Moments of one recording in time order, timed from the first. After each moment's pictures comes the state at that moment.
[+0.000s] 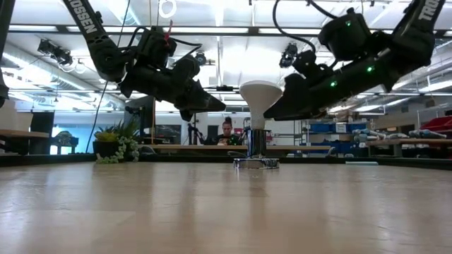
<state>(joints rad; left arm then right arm) 0.41 1.62 0.63 0.71 0.35 -0.08 -0.11 1.52 0.43 0.74 0.40 0.12</state>
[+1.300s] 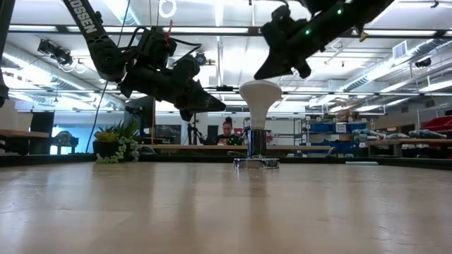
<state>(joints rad) 0.41 1.62 0.63 0.71 0.34 -0.08 -0.14 1.39 0.87 0.05 0.40 0.20</state>
